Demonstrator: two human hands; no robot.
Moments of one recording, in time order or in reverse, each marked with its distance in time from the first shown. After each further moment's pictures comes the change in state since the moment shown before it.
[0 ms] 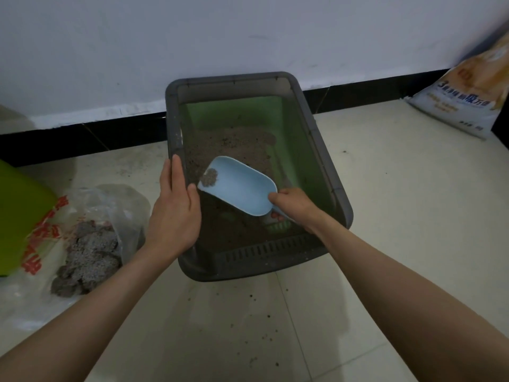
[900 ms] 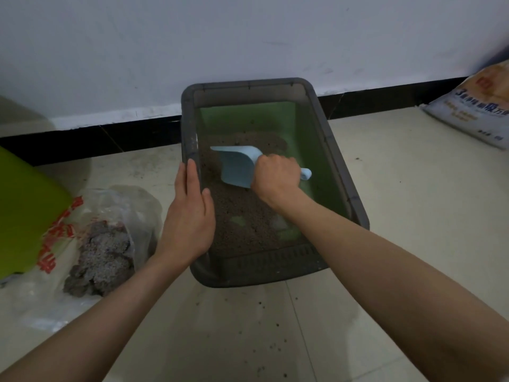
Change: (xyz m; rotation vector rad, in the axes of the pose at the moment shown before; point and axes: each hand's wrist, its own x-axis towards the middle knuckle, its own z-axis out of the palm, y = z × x) left_hand 0.001 -0.001 0.000 0.003 0.001 -0.002; right_hand 0.013 -0.073 0.030 -0.996 0.434 -0.431
